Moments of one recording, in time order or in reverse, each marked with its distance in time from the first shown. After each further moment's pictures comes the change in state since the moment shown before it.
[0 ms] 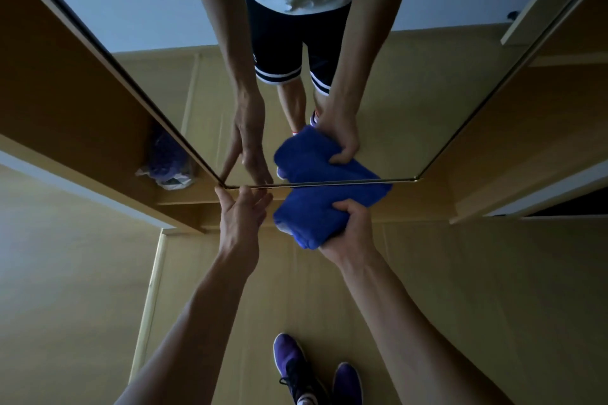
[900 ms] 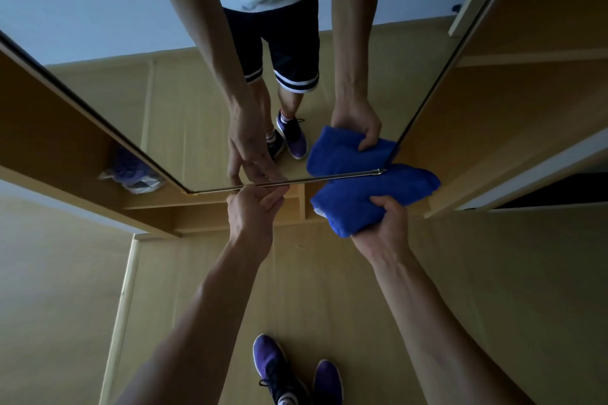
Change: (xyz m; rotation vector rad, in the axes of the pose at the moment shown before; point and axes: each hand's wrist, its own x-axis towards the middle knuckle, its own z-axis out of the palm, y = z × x) left_hand -0.005 -0.016 0.070 -0.268 0.002 -0.176; right_hand -0.014 -0.094 -0.046 0.023 0.035 -0.308
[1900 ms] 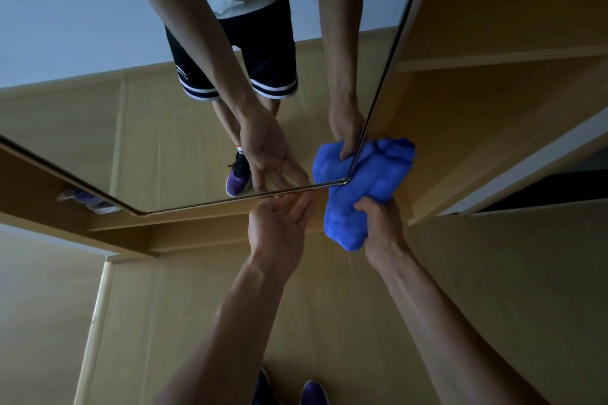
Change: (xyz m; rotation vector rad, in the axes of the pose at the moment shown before) left_hand -0.015 -0.064 0.061 -0.251 -0.162 -0.212; right_hand 0.013 -0.057 -0.014 -0.778 0.144 -0.006
